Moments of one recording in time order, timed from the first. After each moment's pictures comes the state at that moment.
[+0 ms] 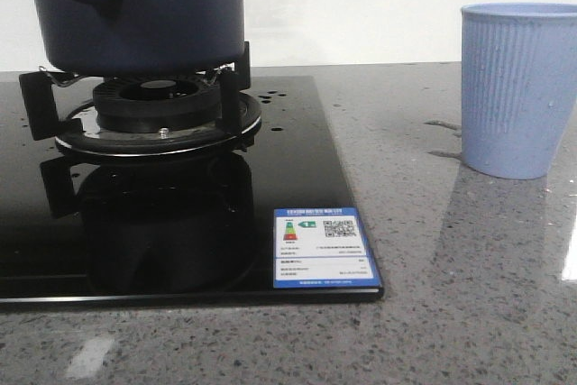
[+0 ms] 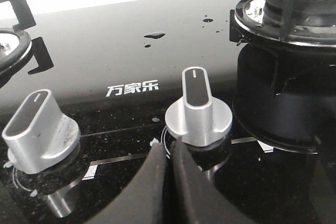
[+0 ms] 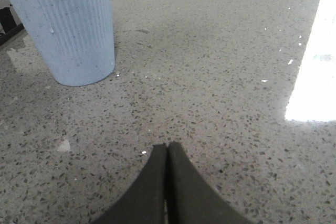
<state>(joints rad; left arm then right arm) -0.01 0.00 0.00 -0.17 0.34 0.32 0.12 -0.01 0.01 -0.07 0.33 0.12</state>
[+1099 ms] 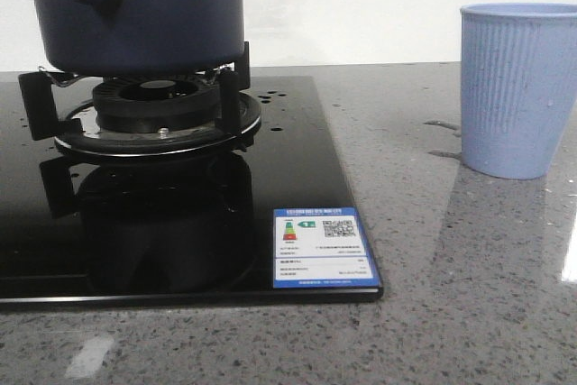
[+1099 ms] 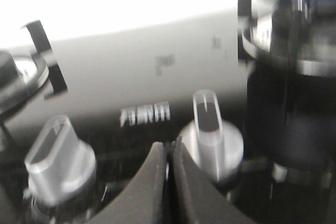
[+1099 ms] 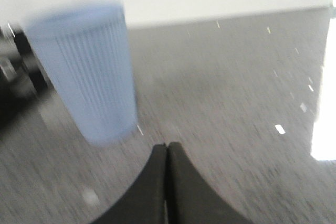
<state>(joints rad) -0.01 0.00 0.00 -0.18 0.22 0.32 0.12 -0.01 0.01 0.04 0.11 0.13</state>
